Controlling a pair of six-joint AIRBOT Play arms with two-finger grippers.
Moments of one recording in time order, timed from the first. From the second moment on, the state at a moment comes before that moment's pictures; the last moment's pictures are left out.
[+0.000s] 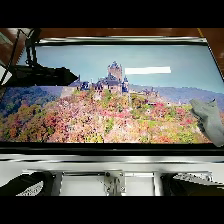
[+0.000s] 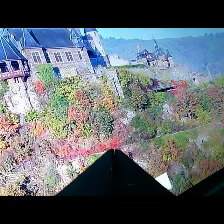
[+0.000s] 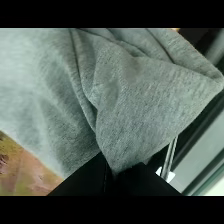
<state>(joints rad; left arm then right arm) -0.25 -1.16 1.38 1.01 -1.00 -1.46 -1.18 -1.47 1.18 -1.21 1.37 1.50</state>
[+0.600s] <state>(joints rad) -0.27 -1.18 1.38 1.01 -0.99 -1.47 -1.21 -1.40 0.92 -1.44 1.25 1.46</state>
